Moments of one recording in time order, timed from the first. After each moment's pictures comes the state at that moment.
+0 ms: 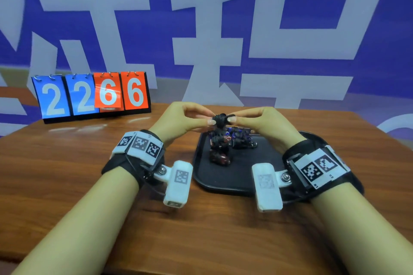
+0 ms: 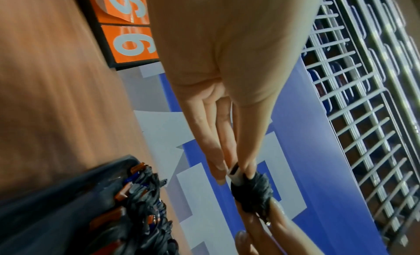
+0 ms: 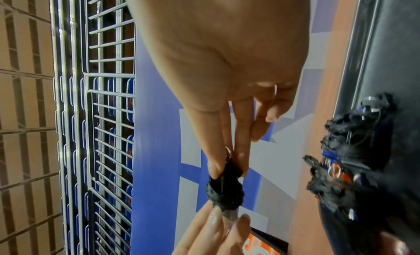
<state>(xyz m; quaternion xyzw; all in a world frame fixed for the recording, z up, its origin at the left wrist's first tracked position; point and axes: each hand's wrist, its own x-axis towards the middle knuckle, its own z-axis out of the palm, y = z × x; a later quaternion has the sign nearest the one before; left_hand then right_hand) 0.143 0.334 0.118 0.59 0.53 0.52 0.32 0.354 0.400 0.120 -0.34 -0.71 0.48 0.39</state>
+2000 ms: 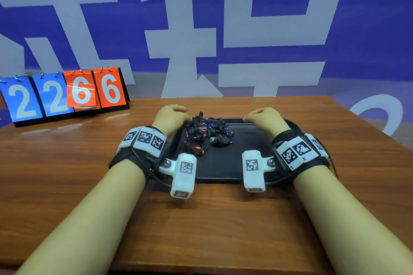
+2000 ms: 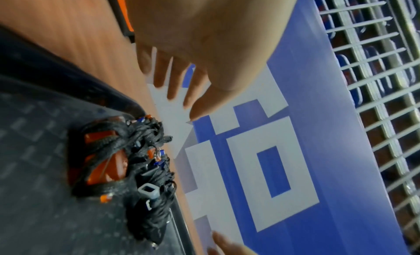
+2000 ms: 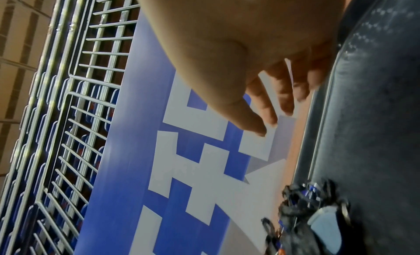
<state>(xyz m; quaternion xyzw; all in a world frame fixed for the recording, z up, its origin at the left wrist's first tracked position) 0.189 0.368 0.104 0.48 0.71 0.45 0.26 0.408 0.454 0.090 -0.60 -0.65 0.34 0.32</state>
